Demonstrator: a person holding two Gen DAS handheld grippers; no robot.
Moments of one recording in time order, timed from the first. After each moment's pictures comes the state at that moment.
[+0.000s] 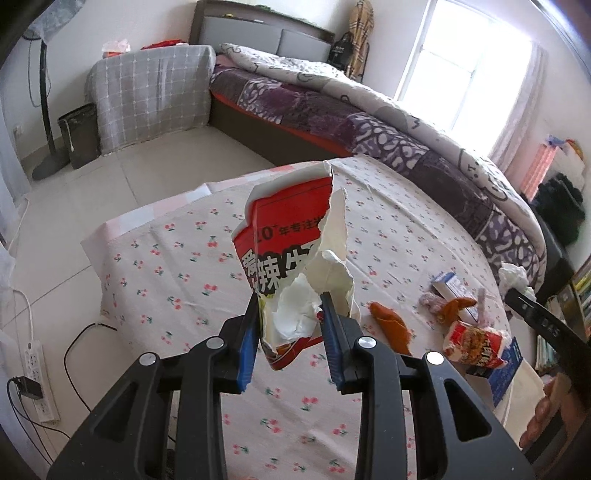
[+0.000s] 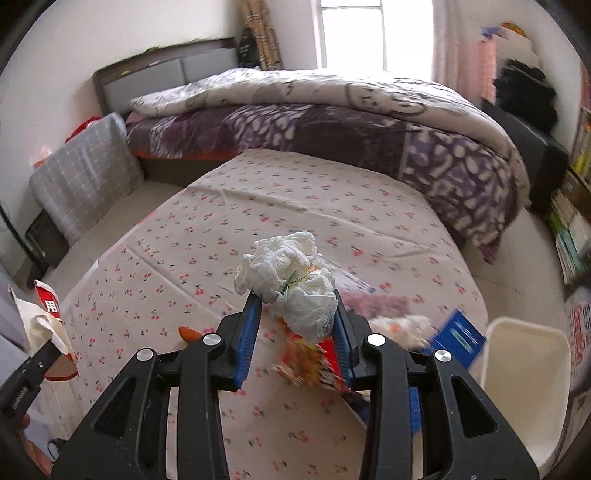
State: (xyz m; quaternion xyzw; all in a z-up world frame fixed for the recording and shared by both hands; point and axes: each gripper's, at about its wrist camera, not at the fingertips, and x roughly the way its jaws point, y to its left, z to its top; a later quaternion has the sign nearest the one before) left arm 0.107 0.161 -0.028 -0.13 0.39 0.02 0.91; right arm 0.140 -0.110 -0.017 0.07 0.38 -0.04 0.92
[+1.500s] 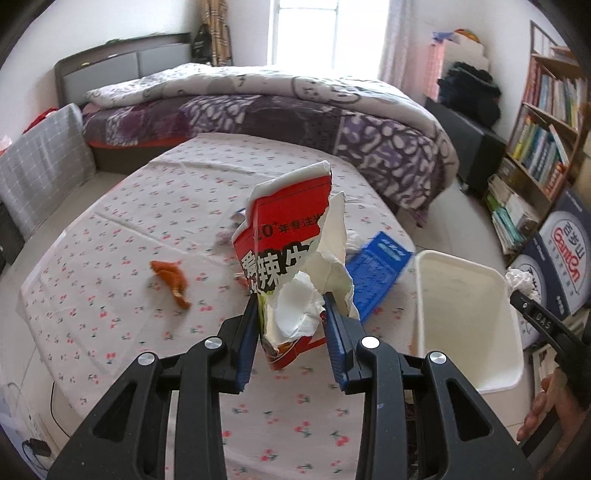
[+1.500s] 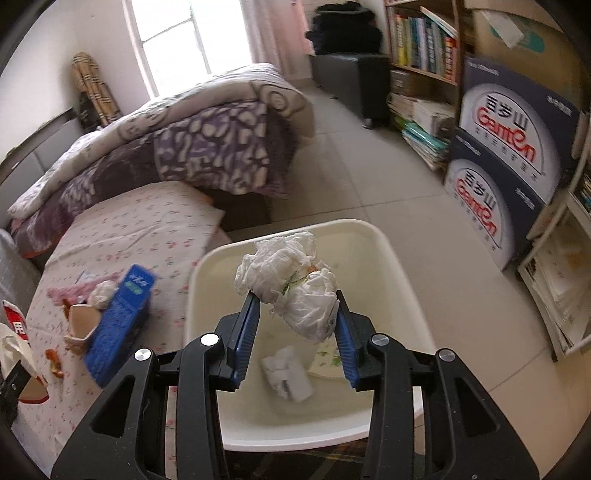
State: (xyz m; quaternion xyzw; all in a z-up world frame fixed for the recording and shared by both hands) left arm 0.052 -0.081 -0.020 0.03 0.40 -0.16 0.90; right arm -0.028 -0.345 -0.065 0.21 0.36 -0.29 0.86
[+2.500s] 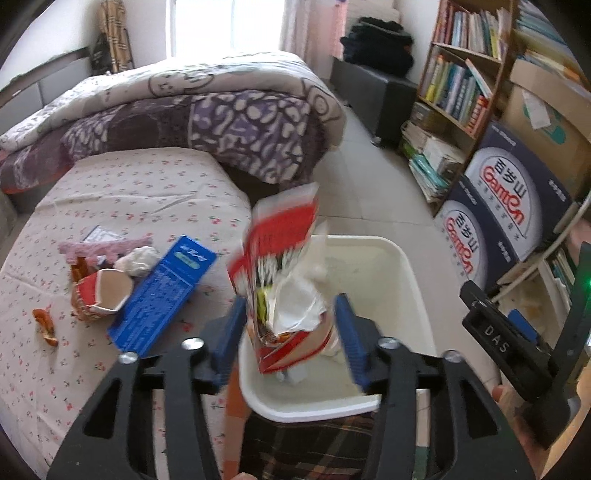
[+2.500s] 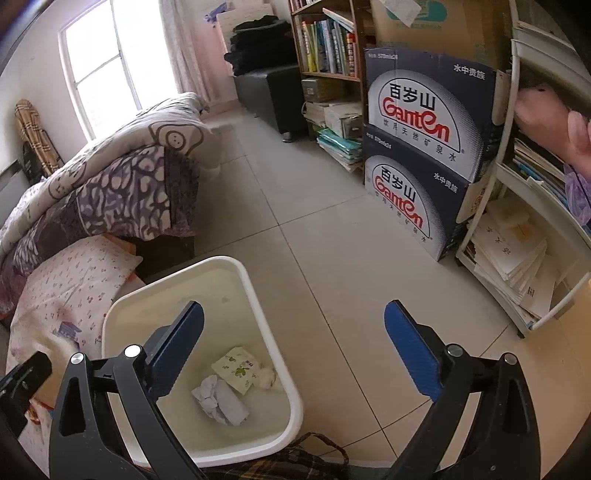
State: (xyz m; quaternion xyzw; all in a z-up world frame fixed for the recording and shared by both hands) left arm 0.022 -0.252 -0.016 0.10 0.43 -0.31 0.85; right arm -0.100 -0.425 -0.064 0.25 0.31 -0.41 0.82
